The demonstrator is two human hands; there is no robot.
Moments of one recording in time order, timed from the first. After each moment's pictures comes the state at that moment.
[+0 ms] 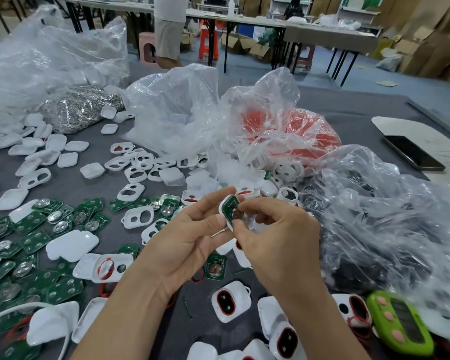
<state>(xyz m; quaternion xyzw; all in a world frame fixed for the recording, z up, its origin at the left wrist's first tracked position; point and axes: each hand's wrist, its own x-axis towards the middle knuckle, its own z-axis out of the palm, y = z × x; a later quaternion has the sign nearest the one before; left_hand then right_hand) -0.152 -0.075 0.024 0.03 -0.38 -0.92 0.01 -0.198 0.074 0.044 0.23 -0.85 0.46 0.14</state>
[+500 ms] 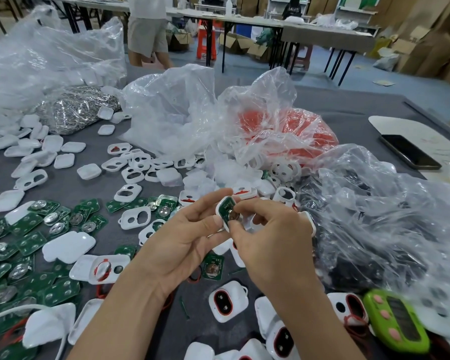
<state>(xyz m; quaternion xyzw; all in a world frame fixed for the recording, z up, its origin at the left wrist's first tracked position) -0.153 -0.075 0.021 0.04 -0.39 -0.92 0.01 -0.198 0.073 0.044 0.23 -0.87 0.41 0.13</state>
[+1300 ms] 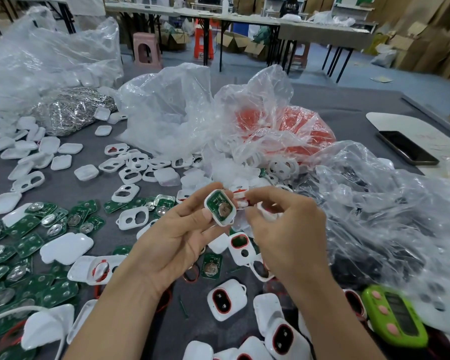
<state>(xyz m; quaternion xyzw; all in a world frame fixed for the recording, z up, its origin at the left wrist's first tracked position) -0.153 -0.080 0.022 0.06 -0.34 -0.94 0.02 -0.212 0.088 0.053 0.20 -0.86 0.45 0.12</state>
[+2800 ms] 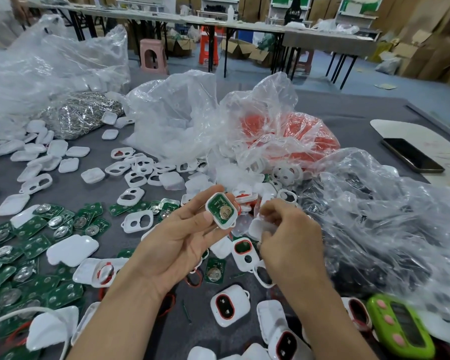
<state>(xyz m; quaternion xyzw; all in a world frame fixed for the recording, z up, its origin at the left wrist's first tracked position) -0.151 -0.084 0.025 0.06 -0.30 -0.95 0.01 -0.220 0.085 0.037 0.14 -0.93 0.32 0.06</state>
